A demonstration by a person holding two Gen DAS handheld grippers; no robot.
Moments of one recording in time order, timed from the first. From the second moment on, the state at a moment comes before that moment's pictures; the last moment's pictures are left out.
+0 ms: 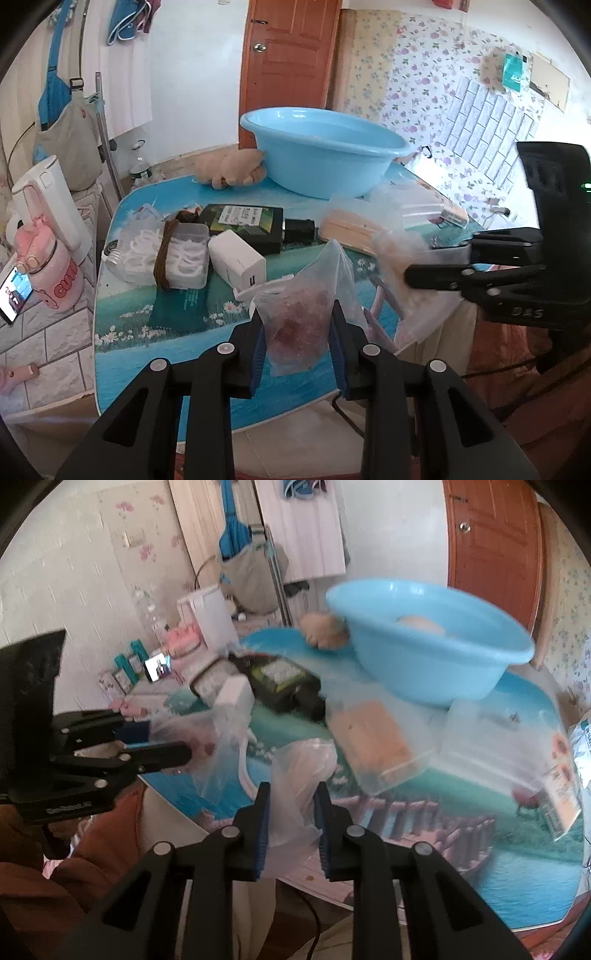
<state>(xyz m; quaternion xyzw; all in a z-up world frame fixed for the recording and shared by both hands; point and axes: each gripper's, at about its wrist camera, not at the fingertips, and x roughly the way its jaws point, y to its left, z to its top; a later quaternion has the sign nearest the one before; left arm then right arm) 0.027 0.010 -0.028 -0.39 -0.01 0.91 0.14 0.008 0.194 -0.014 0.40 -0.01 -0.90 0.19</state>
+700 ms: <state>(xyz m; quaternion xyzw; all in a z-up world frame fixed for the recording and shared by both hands) -0.015 0.039 0.050 -0.32 0.00 0.94 0.13 0.004 0.238 0.049 0.30 -0.04 -0.94 0.15</state>
